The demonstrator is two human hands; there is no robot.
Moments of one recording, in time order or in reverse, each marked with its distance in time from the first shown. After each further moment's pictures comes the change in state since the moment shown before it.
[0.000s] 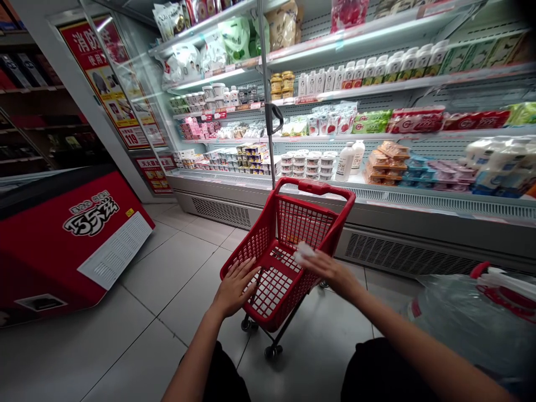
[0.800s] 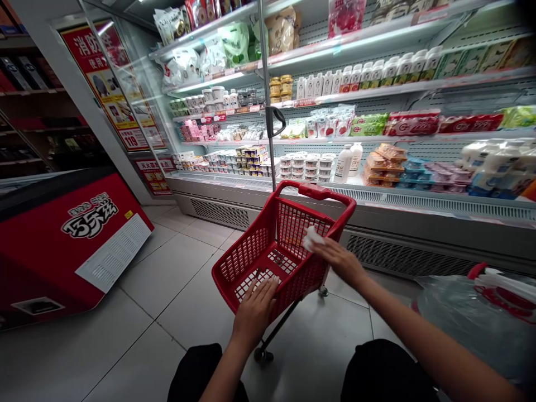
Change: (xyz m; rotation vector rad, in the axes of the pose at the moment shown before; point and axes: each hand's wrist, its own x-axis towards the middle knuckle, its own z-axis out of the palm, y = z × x) left_hand -0.006 0.087 0.025 0.073 0.189 0.009; right_hand 0.005 0.034 -0.011 -0.106 0.110 0.110
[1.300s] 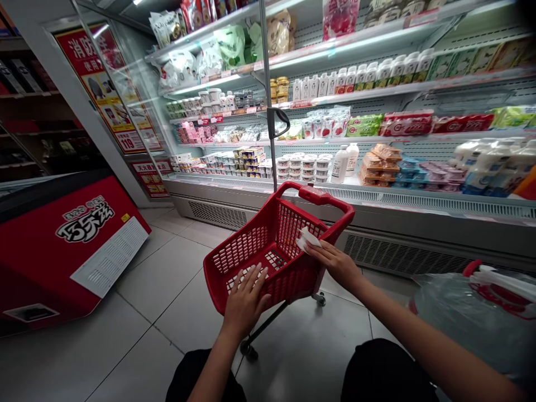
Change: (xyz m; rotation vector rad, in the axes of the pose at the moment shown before) left_hand 0.009 -0.027 -0.021 0.053 0.002 -0.080; right_hand 0.005 -0.008 -0.008 -0.039 -0.028 -0.016
